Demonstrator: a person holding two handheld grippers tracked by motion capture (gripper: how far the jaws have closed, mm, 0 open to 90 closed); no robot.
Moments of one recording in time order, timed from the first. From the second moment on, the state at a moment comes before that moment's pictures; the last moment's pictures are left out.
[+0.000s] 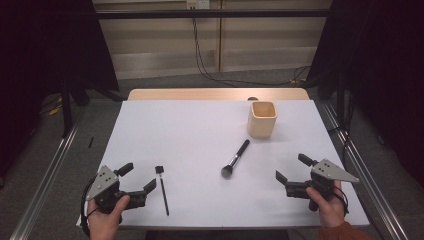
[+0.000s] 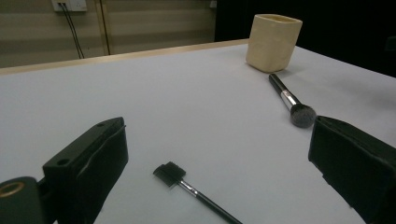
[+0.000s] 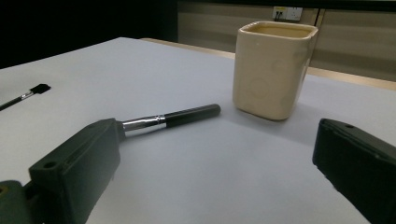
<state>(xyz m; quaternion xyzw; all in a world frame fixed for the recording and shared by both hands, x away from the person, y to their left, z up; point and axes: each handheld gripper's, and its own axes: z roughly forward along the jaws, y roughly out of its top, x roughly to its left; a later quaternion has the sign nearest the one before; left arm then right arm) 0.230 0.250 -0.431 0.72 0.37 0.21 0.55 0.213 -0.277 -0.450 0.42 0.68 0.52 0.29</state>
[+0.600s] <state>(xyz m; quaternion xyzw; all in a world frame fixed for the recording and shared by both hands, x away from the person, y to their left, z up) 0.258 0.236 -0.419 0.74 0.36 0.21 0.52 0.212 -0.274 -0.451 0.41 0.69 0.52 0.28</state>
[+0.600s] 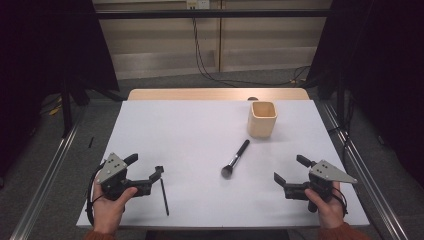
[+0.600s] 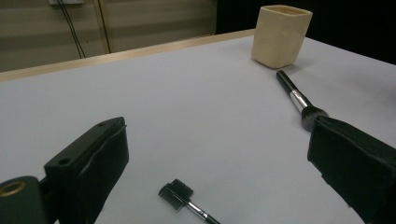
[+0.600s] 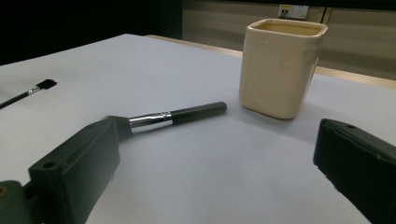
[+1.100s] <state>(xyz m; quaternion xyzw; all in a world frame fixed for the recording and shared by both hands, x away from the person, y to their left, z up) 0.272 0.225 -0.416 0.77 0.38 0.18 0.48 0.213 -0.273 -0.451 0.41 0.69 0.52 0.28</state>
